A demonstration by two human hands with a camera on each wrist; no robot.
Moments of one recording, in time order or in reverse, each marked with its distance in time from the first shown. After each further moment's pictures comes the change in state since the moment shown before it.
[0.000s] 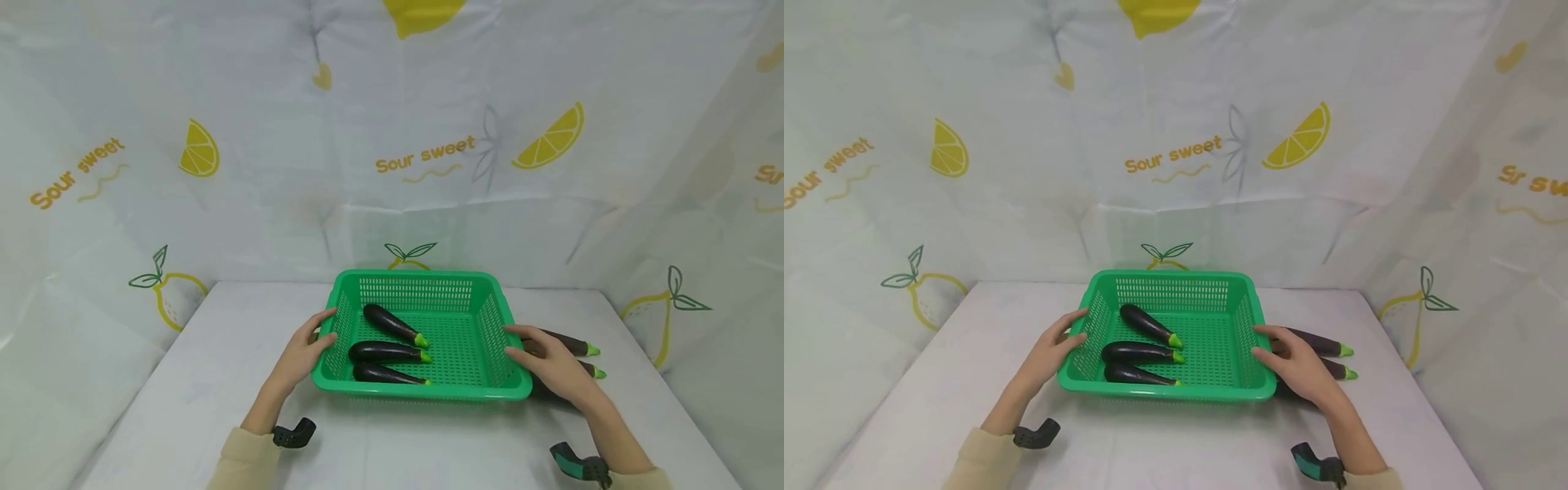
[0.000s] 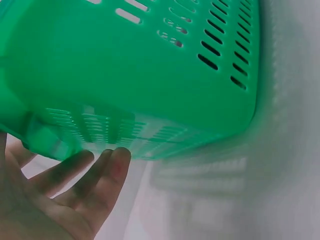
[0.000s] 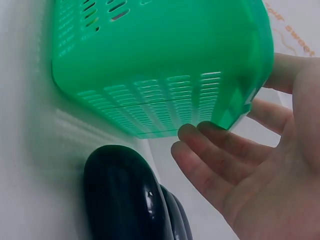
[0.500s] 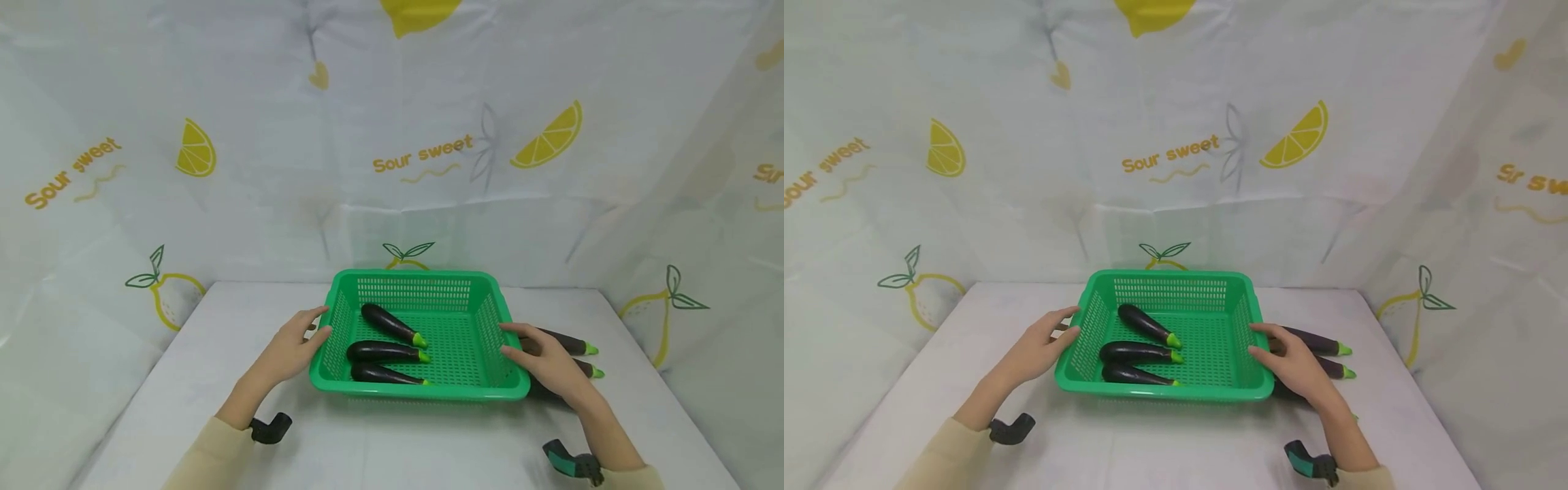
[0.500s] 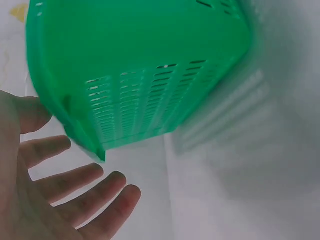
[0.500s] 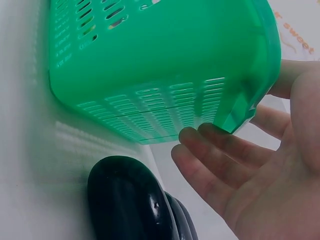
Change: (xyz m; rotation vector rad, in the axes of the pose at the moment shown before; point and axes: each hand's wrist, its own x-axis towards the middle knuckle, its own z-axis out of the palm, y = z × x) left_hand -0.003 0.023 -0.022 0.447 -0.033 0.170; right_hand 0.005 0.002 0.003 0.017 0.015 0.036
